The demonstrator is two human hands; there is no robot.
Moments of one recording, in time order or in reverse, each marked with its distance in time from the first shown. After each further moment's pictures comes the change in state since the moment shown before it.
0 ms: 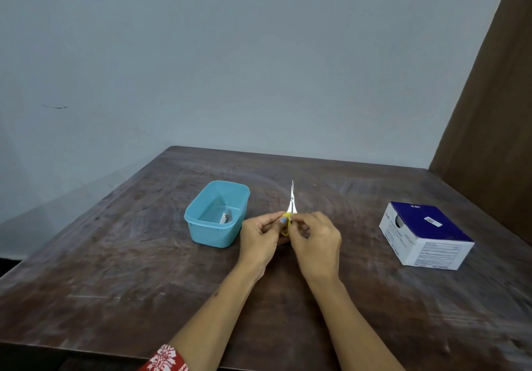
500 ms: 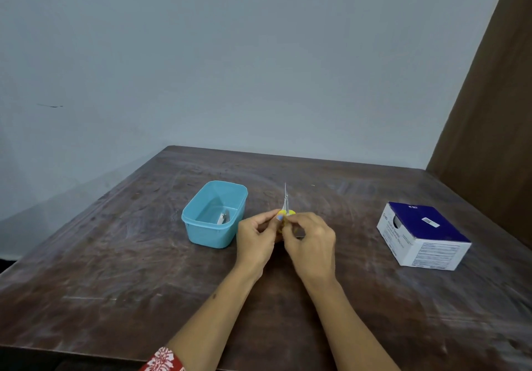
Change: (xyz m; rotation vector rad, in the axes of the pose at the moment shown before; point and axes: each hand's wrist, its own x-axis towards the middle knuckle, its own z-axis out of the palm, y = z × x) left_hand 0.002 -0.001 -0.001 -0.001 0.060 0.045; right_hand -0.001 0.000 0.003 0.002 -0.020 -0.096
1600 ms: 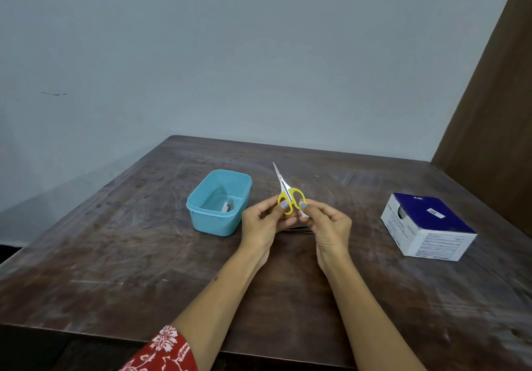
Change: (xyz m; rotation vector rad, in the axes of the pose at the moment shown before) left_hand 0.001 0.008 0.003 -0.169 -0.037 -0.123; right_hand 0.014 0.016 0.000 0.879 0.057 0.756
